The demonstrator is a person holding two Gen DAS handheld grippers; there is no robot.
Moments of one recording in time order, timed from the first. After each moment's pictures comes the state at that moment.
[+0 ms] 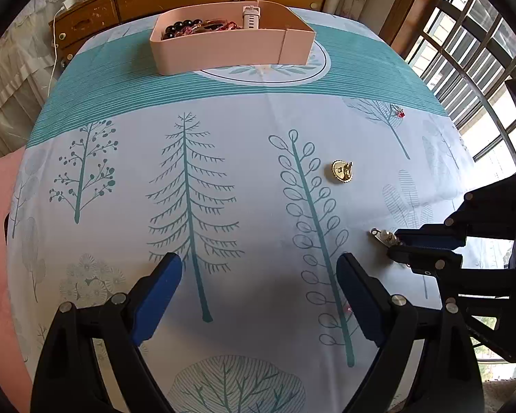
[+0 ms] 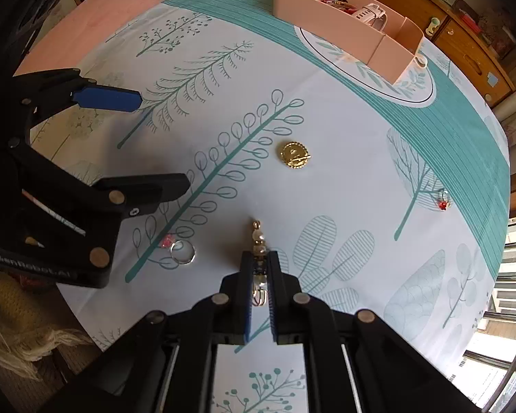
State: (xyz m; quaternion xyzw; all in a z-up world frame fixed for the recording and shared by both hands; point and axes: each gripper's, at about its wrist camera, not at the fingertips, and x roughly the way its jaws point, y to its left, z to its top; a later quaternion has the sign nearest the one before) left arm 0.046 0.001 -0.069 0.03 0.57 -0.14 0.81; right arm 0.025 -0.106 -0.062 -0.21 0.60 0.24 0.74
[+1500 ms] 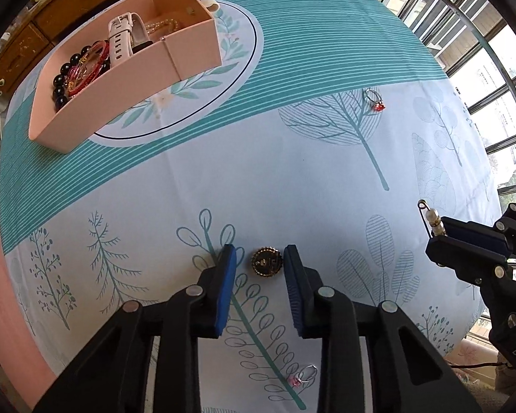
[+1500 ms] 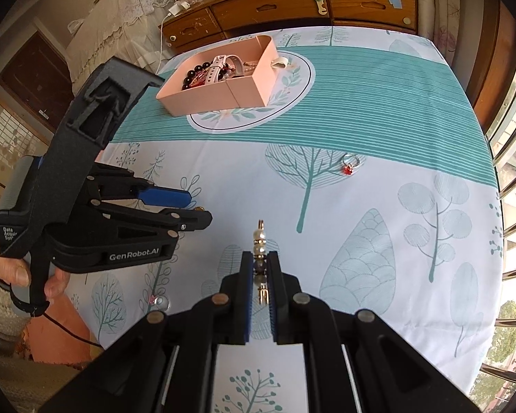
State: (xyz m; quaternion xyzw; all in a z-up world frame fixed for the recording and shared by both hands) left arm 0.125 -0.099 -0.072 0.14 0.65 -0.19 0.72; right arm 0.049 -0.231 -0.017 0.06 0.55 0.18 0.81
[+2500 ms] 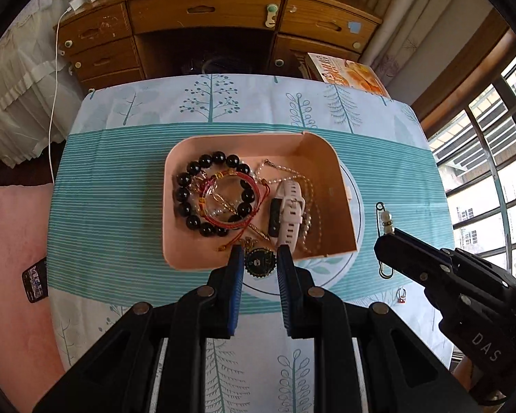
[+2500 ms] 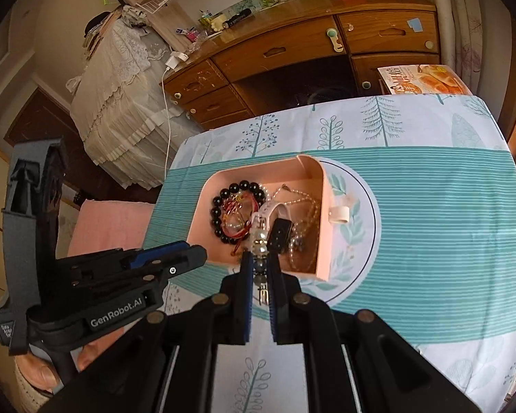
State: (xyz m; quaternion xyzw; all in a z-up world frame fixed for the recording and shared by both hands) left arm 0.266 -0.003 0.022 -0.03 0.59 -0.09 0.80; right arm 0.236 -0.174 0.027 0.16 0.52 0.18 0.82
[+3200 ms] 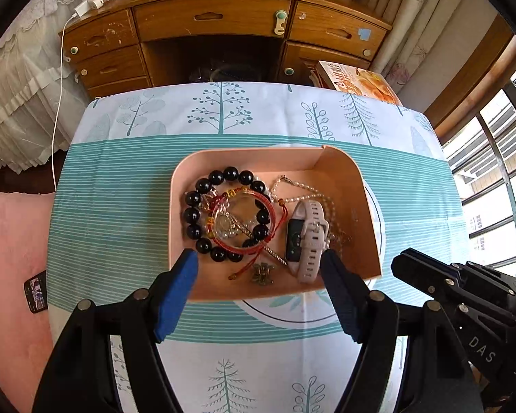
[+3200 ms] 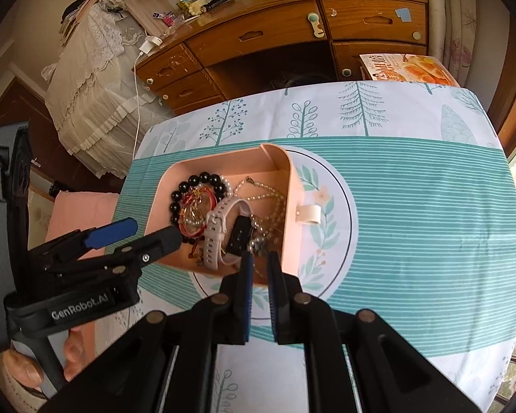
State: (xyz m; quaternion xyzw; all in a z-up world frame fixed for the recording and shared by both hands) left arm 0.273 -0.005 0.002 -0.01 0.57 -0.08 0.81; right arm 0.228 -0.187 0.009 0.11 0.54 0.15 0.82
